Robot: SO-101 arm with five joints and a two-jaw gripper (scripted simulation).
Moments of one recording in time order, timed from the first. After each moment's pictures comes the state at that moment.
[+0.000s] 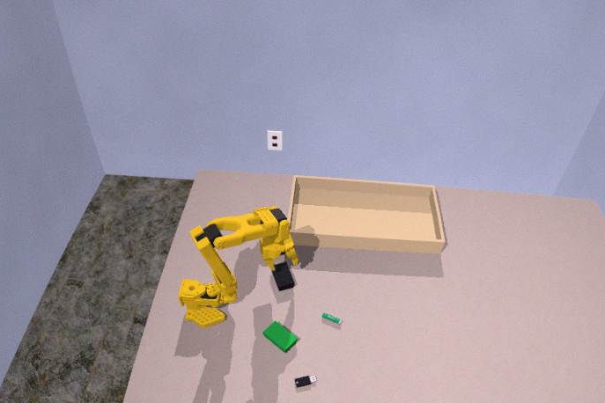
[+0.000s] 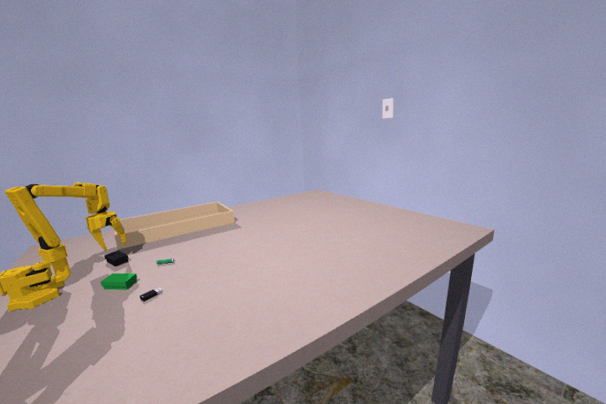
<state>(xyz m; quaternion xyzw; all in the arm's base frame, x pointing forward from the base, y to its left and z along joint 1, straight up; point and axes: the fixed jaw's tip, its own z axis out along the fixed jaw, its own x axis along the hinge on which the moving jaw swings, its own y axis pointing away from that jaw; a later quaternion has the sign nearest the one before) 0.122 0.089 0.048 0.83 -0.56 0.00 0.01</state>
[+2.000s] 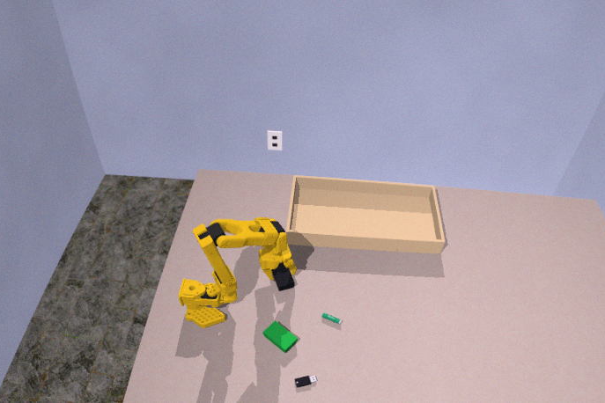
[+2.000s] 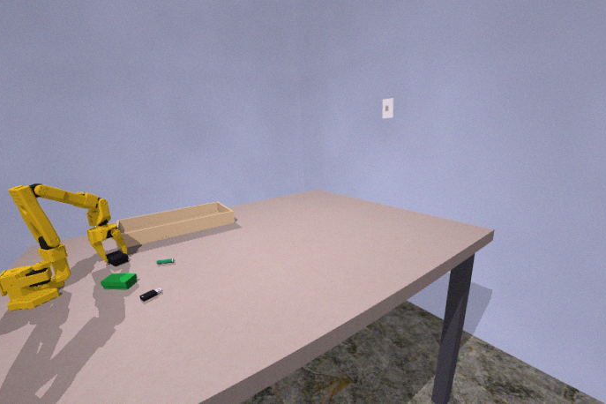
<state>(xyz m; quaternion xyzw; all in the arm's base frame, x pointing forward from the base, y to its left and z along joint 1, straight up) 0.118 0.086 0.014 0.83 -0.56 0.00 0.01</state>
